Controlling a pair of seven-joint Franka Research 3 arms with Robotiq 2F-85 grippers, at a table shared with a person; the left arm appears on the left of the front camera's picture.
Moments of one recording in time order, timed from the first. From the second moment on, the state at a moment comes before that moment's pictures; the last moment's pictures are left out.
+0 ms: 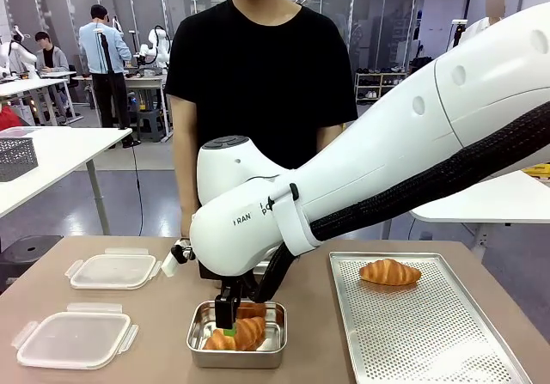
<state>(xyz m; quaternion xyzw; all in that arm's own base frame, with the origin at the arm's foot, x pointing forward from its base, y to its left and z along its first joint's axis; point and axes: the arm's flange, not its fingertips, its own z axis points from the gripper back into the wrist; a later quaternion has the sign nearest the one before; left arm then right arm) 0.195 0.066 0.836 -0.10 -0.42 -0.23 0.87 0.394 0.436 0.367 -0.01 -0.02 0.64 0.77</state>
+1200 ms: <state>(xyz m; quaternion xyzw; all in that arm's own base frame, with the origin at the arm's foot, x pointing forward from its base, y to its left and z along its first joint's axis) 0.195 0.066 0.836 -0.10 -0.42 -0.23 0.87 0.394 0.436 0.367 -0.01 -0.02 0.64 0.77</state>
